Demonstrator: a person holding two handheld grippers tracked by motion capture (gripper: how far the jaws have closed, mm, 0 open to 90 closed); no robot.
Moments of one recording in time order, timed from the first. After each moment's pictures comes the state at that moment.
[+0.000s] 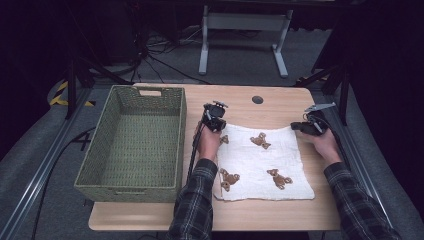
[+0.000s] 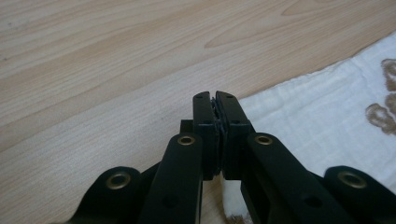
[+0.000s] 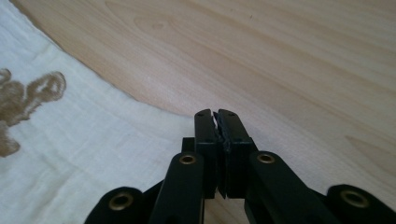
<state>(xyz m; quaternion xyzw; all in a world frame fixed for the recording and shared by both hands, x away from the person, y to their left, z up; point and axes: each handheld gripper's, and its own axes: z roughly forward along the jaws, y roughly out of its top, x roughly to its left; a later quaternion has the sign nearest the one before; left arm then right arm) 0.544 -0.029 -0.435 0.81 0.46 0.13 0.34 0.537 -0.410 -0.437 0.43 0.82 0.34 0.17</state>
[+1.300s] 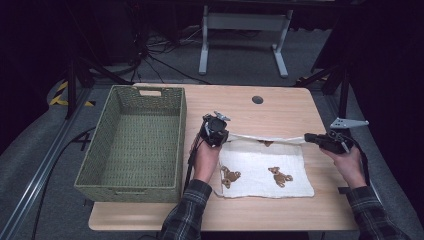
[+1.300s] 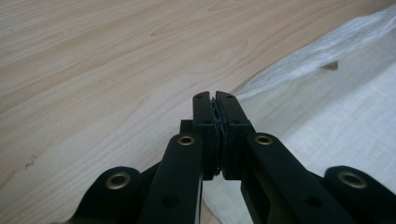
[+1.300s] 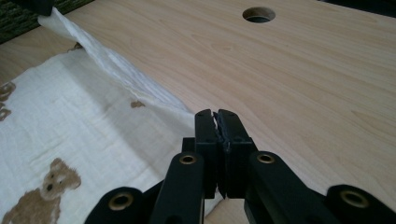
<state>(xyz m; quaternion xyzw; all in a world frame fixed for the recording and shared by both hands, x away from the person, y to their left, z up) 0.461 -0.017 -0.408 0.82 0.42 0.13 0.37 0.442 -0.436 -0.407 0.37 0.81 0.43 0.17</state>
